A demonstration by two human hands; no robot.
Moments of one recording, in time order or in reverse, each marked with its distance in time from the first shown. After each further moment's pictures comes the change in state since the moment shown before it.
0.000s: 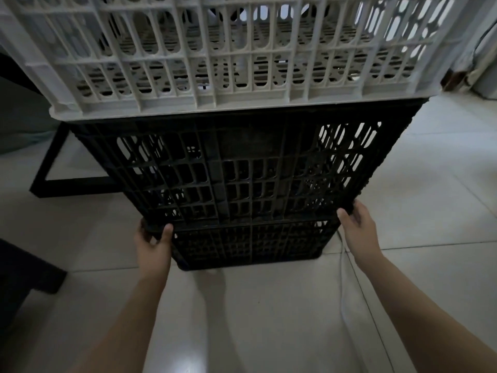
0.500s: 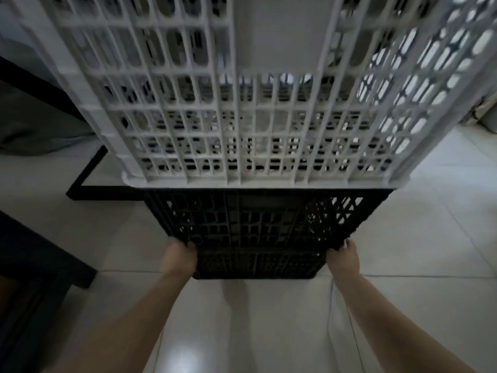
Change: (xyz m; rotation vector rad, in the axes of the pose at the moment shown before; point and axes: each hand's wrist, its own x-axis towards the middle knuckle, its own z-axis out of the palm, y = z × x) left_hand -0.005 0.093 0.005 0.622 -0.127 -0.236; right_hand -0.010 -0.088 0.022 -0.342 0.059 0.407
